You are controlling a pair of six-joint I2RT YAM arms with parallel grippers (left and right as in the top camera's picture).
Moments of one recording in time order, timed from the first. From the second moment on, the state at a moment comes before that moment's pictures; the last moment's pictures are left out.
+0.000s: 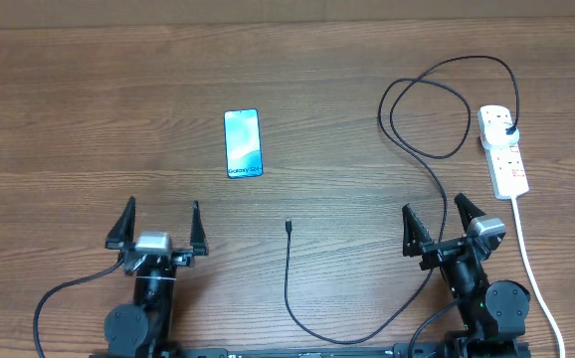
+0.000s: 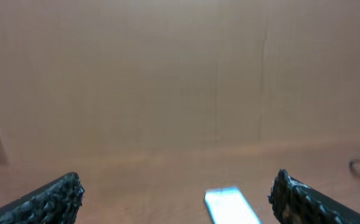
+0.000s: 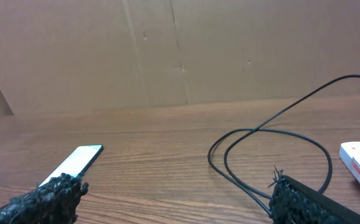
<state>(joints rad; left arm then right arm) -0.14 0.01 0.01 0.20 -0.06 0.06 0.04 0.01 0.02 -0.02 -0.22 0.17</state>
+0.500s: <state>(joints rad) -0.14 0.04 0.44 -0.06 0.03 -0.17 0.04 0.01 0.02 -0.02 -0.22 0.17</state>
